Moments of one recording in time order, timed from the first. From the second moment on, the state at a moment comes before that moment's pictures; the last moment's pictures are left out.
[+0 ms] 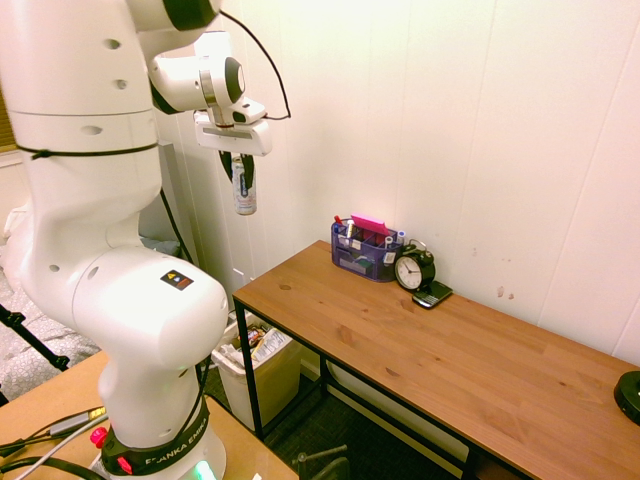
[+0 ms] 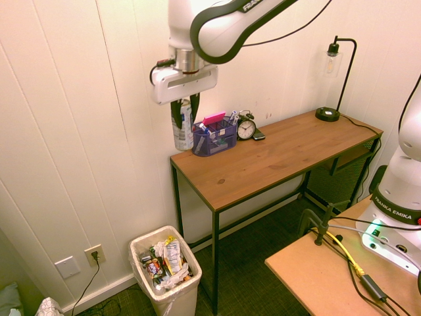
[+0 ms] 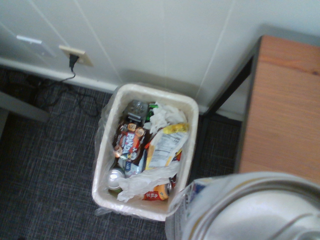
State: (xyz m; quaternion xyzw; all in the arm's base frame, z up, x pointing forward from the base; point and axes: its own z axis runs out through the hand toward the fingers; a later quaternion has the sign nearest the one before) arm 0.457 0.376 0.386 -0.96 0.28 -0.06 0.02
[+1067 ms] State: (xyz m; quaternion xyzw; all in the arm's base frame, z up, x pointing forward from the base) arm 0.485 0.448 0.334 -0.96 0.26 -0.01 0.00
